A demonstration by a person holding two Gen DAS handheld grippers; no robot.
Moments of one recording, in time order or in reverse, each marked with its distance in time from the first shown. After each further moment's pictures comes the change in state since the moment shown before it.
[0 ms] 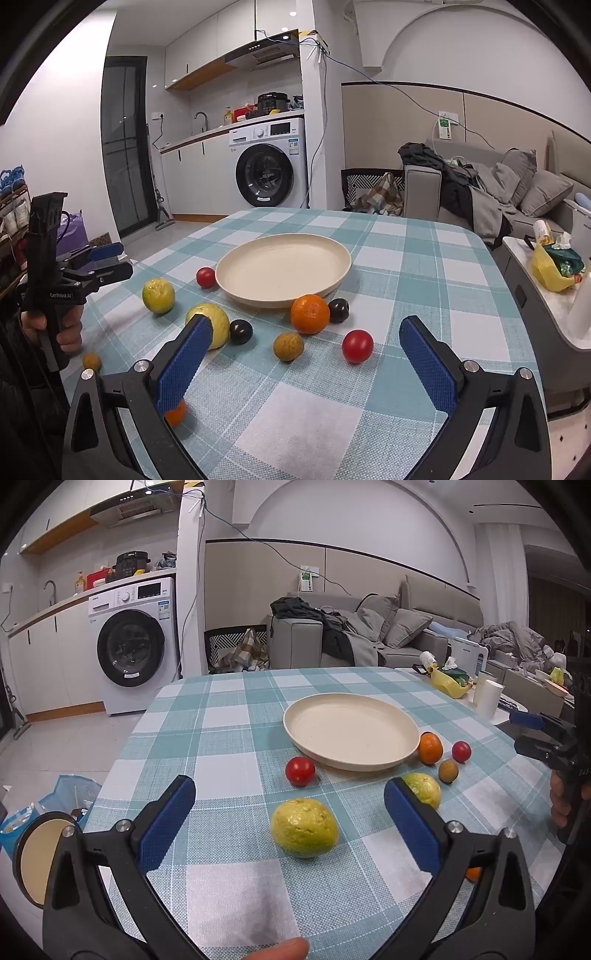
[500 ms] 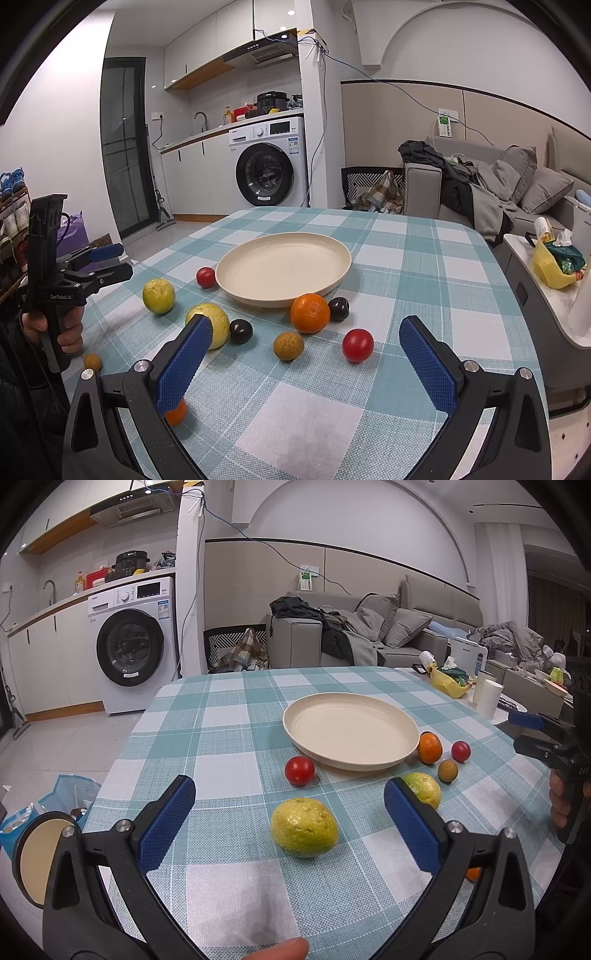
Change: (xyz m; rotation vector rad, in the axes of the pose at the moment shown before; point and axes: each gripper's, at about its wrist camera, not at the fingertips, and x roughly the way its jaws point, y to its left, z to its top) left arm 0.000 -0.001 0.000 0.000 0.002 -0.004; right arm 0.002 0.005 0.000 -0.007 0.005 -0.005
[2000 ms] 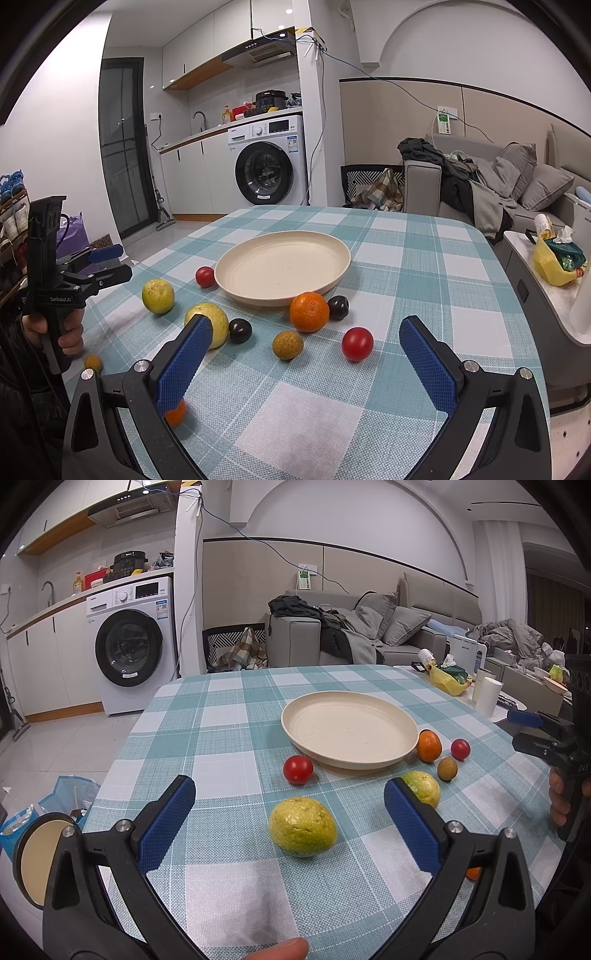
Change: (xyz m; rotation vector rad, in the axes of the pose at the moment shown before) left arm 0.001 0.000 0.000 0.002 0.003 0.004; right arm 0.004 0.001 -0.001 0.008 0.007 0.000
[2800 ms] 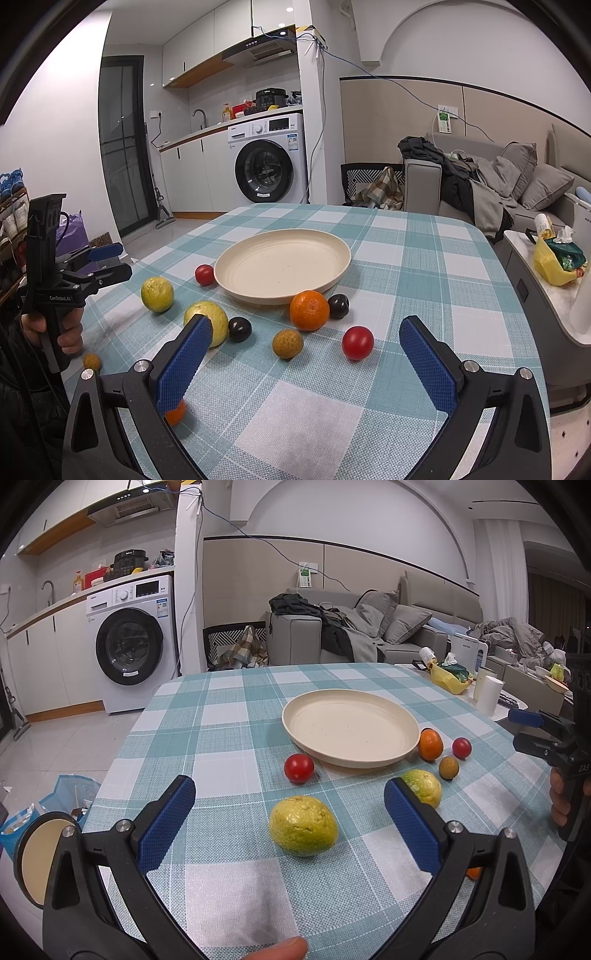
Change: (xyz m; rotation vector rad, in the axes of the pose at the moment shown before) left arm 0.000 0.003 -0.001 -0.001 0.004 0.005; right arm 0.000 -0.001 0.000 0.002 0.001 0.001
